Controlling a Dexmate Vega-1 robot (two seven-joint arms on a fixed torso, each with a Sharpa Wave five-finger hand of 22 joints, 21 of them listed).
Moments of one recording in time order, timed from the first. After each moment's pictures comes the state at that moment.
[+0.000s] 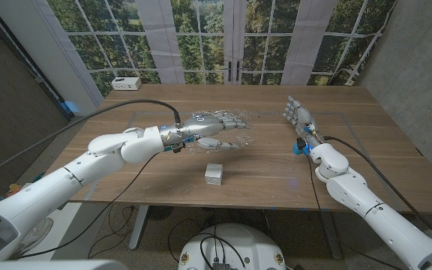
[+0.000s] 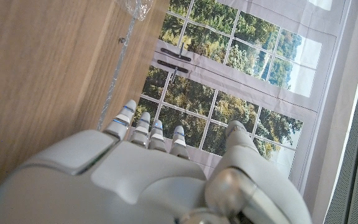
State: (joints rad) left arm 0.81 0.90 0.54 -1.81 0.58 -0.62 -0.05; left_hand 0.22 0.08 0.52 -0.09 0.18 0.08 -0.12 0.20 0.18 0.09 0.00 0.28 0.20 0.11 0.04 0.22 0.19 0.03 0.19 0.39 0.21; right arm -1.01 -0.56 -0.35 -1.54 0.60 0.26 -0.12; right_hand 0.24 0.13 0.31 -0.09 0.18 0.04 -0.05 0.20 0.19 0.03 0.10 0.22 0.21 0.04 0.11 0.24 0.24 0.14 0.13 0.21 0.18
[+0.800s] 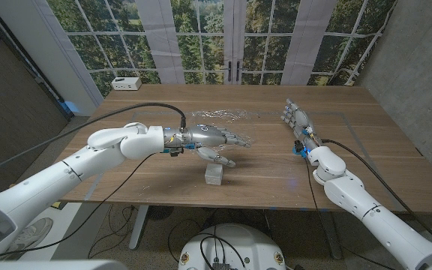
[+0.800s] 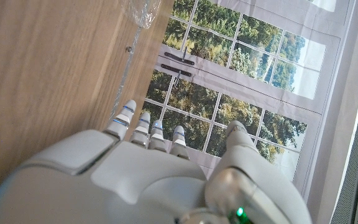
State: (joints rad) left arm 0.76 0.93 0.57 -1.85 0.56 -0.64 -0.28; left_hand 0.24 0.06 0.52 -0.13 0.18 0.07 -0.14 0.20 0.18 0.10 -0.01 0.27 0.20 0.15 0.03 0.22 0.19 0.04 0.19 0.39 0.21; right arm -1.01 -0.55 -0.36 -1.53 0.59 0.27 -0.13; right_hand 0.24 0.13 0.31 -0.09 0.18 0.04 -0.05 0.20 0.19 0.03 0.10 0.22 0.21 0.04 0.11 0.24 0.24 0.14 0.13 0.21 0.18
